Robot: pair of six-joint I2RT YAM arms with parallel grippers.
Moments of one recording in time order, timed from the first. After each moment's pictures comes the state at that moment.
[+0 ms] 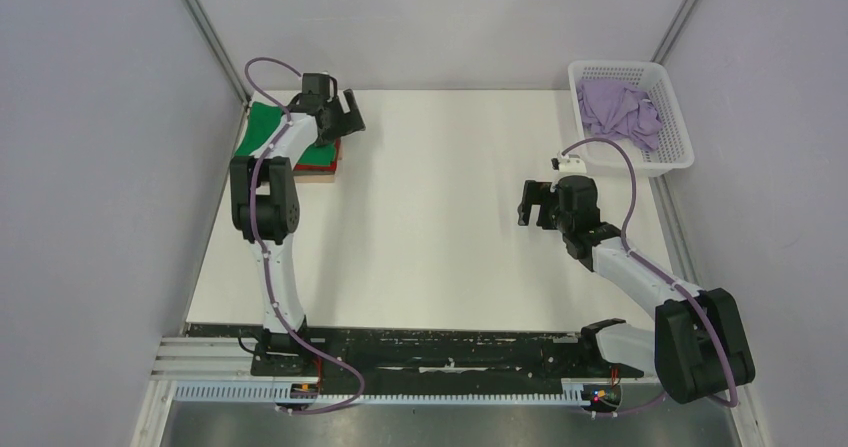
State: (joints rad) left arm -0.07 2.18 1.78 -0.43 0.04 -0.38; right arm 0.26 1.19 0.54 0.04 0.09 0.23
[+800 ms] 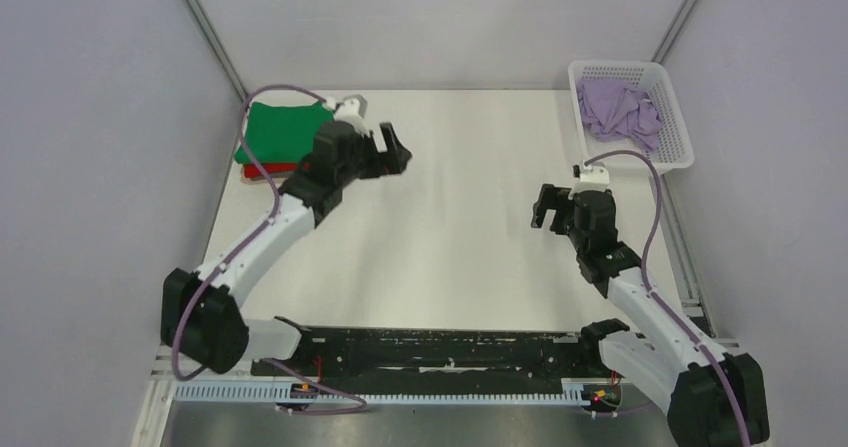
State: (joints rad) left arm -0.36 1.39 1.13 -0.16 0.02 -0.45; right arm 0.26 0.94 0.48 -0.01 0.19 0.24
